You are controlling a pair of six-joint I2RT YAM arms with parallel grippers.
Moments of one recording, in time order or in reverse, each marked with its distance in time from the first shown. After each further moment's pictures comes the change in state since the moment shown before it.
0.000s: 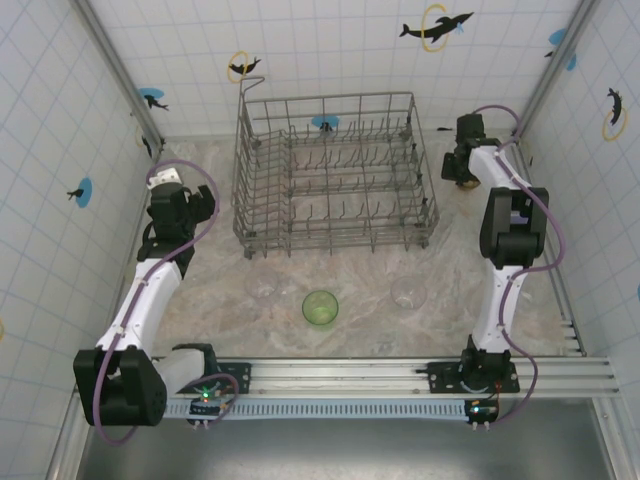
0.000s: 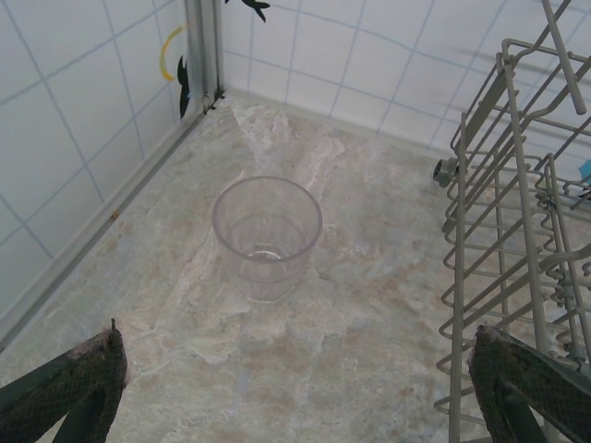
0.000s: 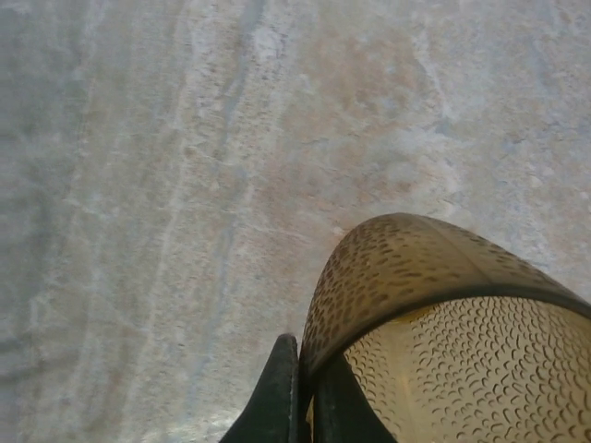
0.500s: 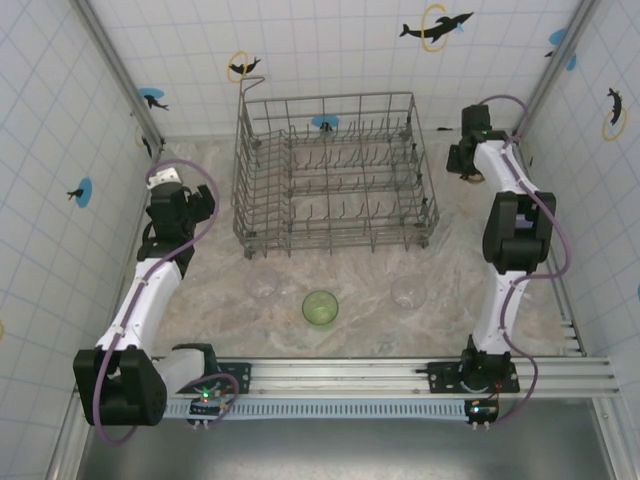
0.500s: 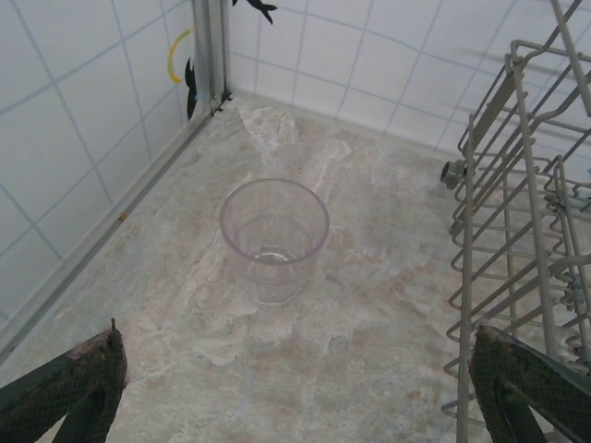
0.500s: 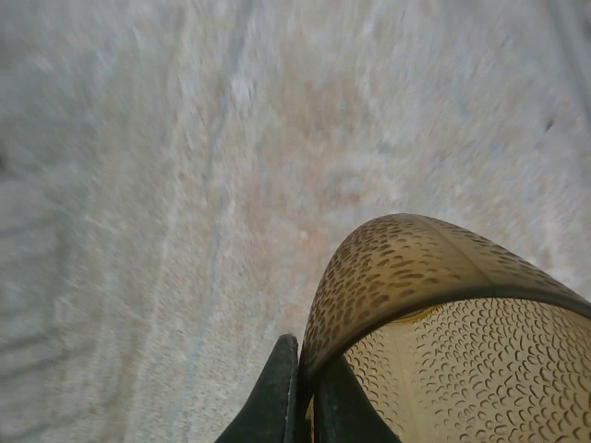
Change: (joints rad) left arm 0.000 0.012 0.010 -0.006 -0.019 0.004; right arm 0.000 -0.088 0.040 -0.069 0.052 0.005
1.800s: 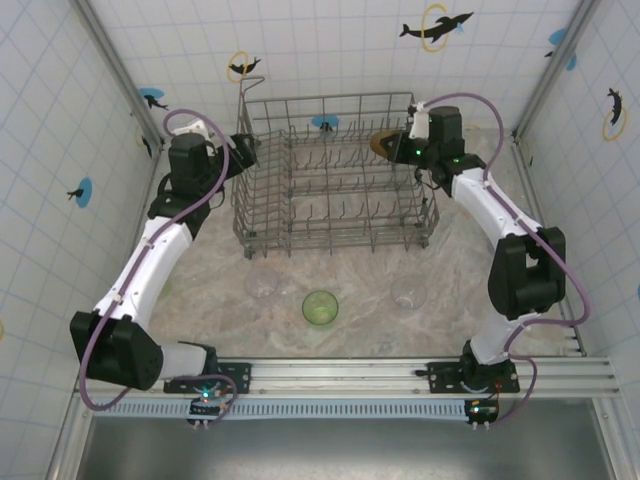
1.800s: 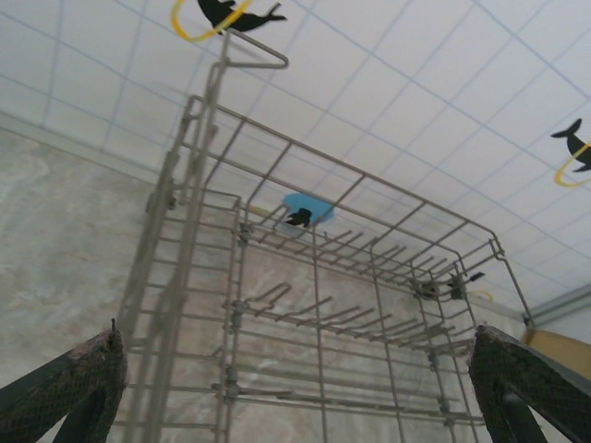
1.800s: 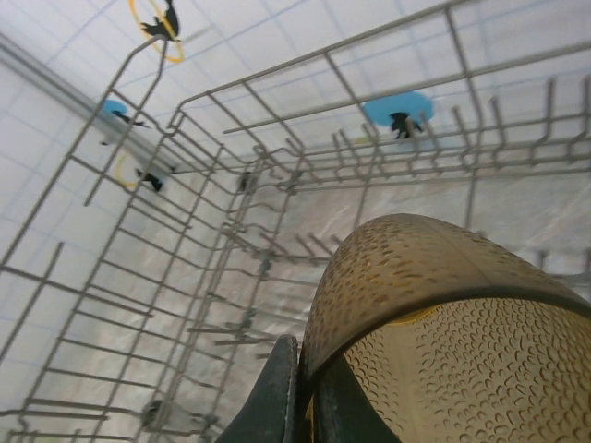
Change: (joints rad) left arm -0.210 0.204 0.397 -0.060 0.273 -0.327; right arm 0.249 -0.361 -0.419 0.607 -0.644 0.275
